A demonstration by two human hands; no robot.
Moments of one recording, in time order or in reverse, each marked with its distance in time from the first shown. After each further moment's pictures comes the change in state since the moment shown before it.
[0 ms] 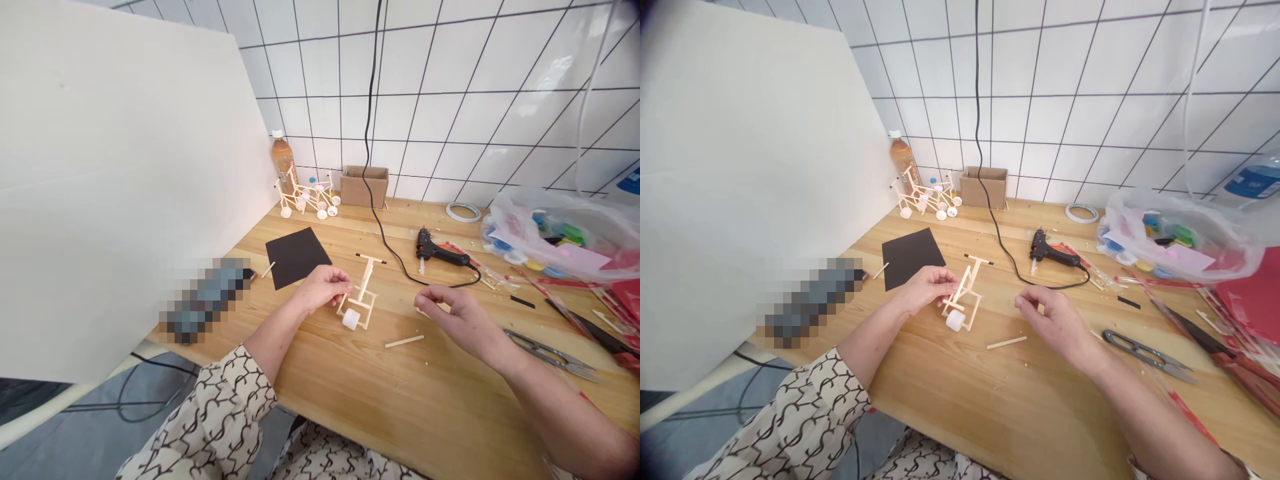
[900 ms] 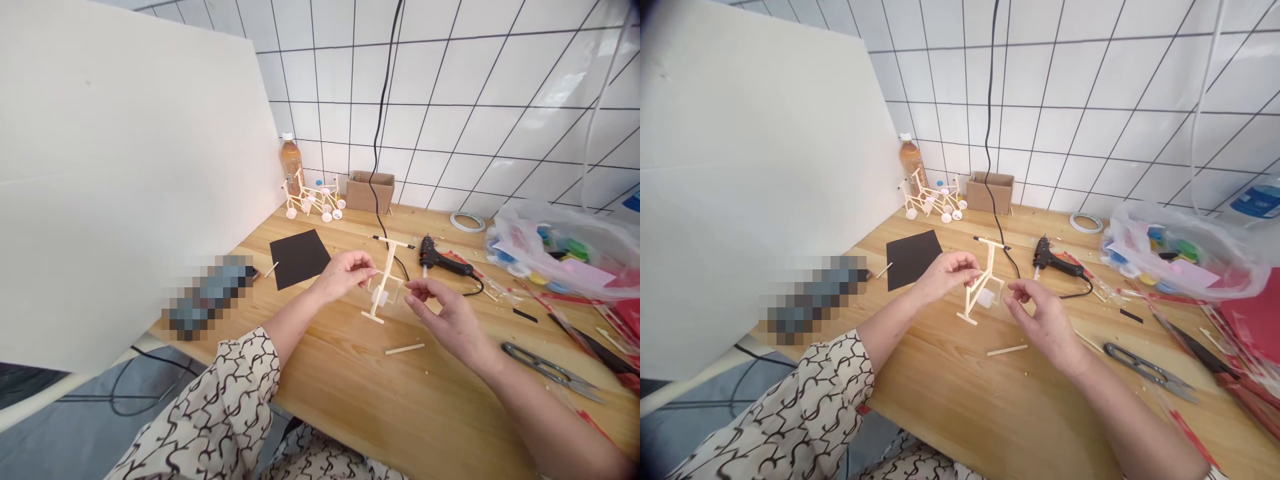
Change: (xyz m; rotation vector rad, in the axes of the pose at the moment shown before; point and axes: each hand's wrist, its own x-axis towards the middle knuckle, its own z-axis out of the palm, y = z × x) left_hand 0.022 0.022 0.015 -0.046 -0.093 0.372; right_hand 0.017 0.004 0.020 0.007 0.237 -0.197
